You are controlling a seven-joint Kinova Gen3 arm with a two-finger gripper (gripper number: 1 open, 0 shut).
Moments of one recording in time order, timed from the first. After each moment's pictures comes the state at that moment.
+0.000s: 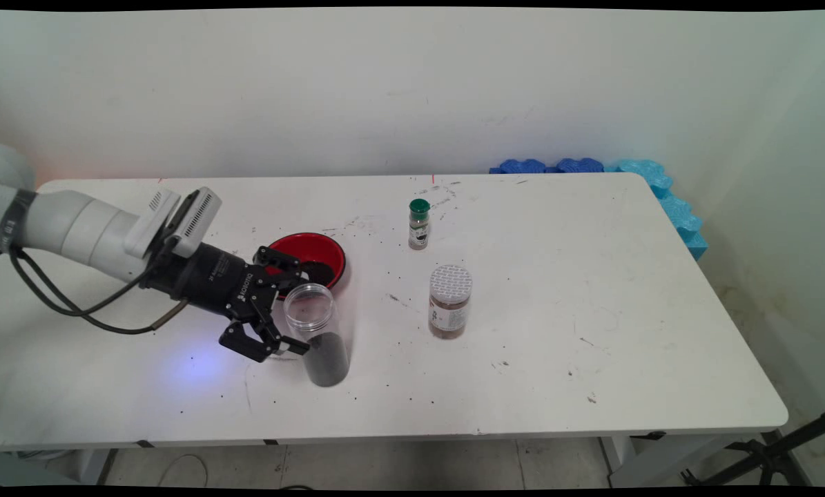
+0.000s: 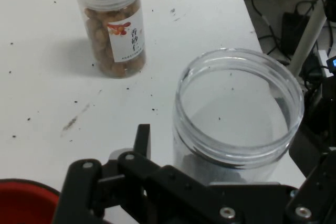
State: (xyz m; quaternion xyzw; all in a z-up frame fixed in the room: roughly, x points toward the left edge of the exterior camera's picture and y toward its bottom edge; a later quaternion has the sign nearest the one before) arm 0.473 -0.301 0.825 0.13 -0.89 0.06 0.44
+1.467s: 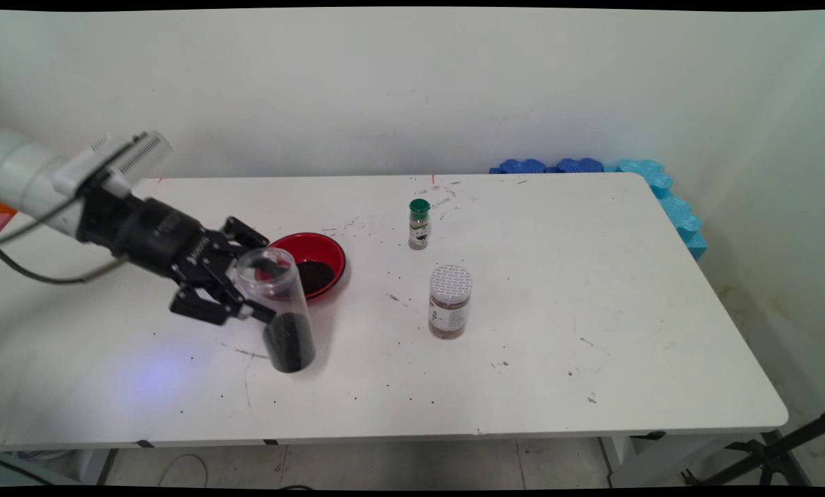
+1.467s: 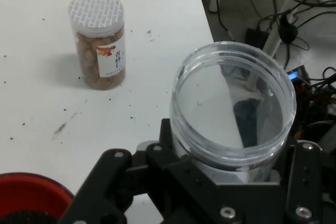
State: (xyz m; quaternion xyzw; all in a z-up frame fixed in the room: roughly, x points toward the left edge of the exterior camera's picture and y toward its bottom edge) arm 0.512 -0.305 0.896 0.13 -0.88 0.01 0.45
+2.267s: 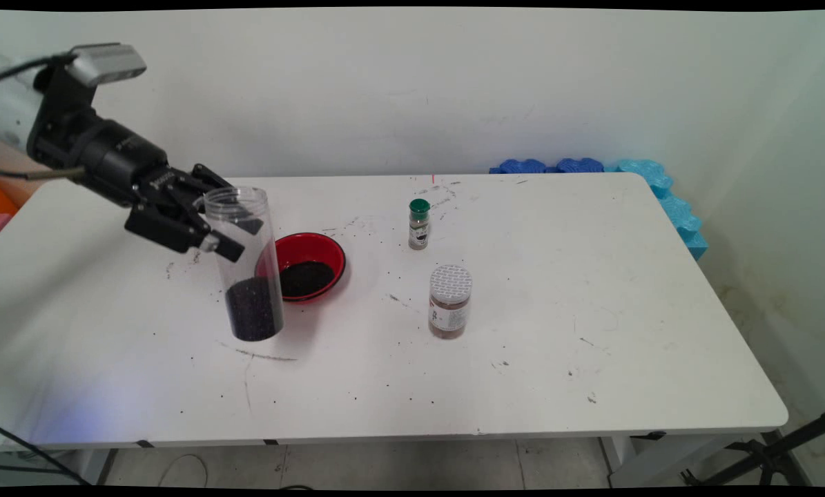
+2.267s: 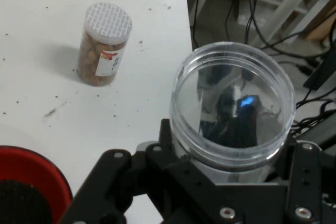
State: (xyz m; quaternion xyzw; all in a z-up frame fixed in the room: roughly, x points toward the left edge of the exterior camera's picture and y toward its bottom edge) arm 0.545 -0.342 0.966 0.23 -0.86 -0.08 0.45
